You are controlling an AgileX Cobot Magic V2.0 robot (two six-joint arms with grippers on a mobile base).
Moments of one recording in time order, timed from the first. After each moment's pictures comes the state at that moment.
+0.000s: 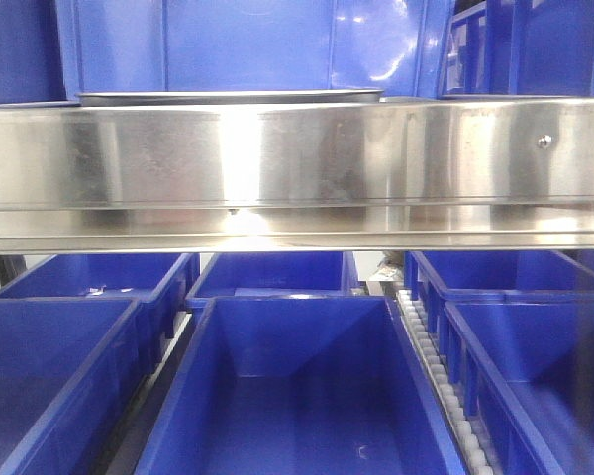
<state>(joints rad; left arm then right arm) -0.42 0.92 -0.83 0.18 0.28 -0.49 0.74 1.26 -1.10 -0.56 0.40 0.83</state>
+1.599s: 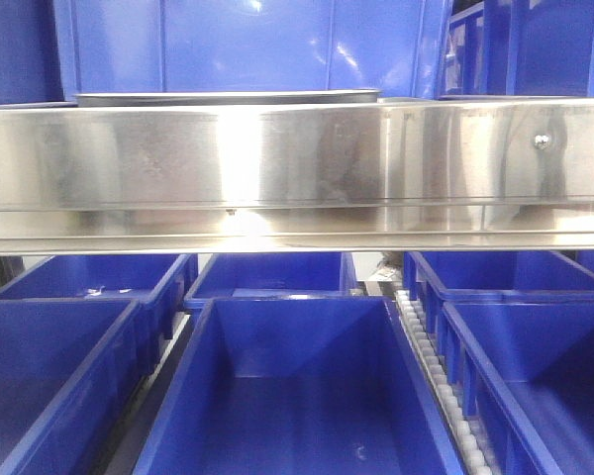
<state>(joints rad) -0.75 0.44 -0.66 0.23 0.29 -0.34 0.74 0.44 -0.60 -0.56 0.18 0.73</state>
